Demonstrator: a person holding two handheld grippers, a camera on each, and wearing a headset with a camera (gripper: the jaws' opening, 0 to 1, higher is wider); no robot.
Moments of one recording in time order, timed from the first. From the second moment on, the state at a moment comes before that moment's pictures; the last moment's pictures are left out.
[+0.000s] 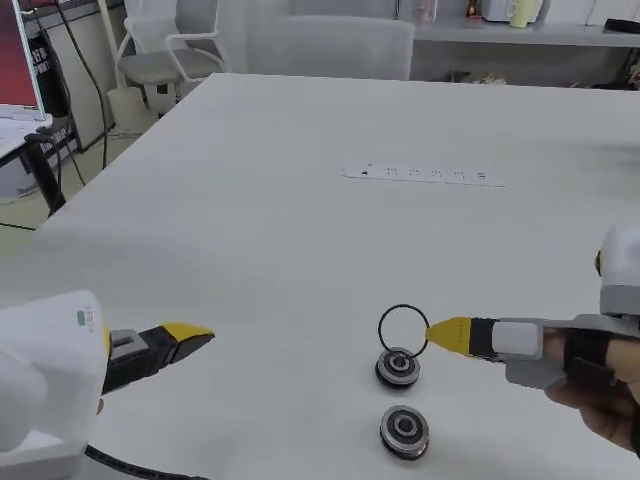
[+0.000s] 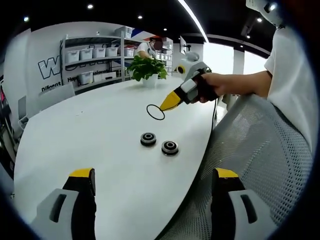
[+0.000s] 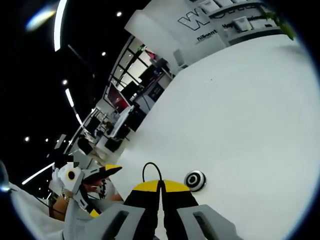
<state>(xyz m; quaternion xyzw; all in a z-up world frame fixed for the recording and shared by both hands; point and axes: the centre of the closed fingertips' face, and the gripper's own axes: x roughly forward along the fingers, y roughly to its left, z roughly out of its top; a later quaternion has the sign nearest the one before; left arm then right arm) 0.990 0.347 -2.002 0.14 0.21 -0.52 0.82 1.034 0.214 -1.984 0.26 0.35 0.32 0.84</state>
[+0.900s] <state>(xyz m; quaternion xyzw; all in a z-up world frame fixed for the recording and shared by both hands) 0.989 0.348 -2.003 0.15 0.22 -0.51 0.82 1.054 0.229 -1.946 0.25 0.31 0.35 0.85</state>
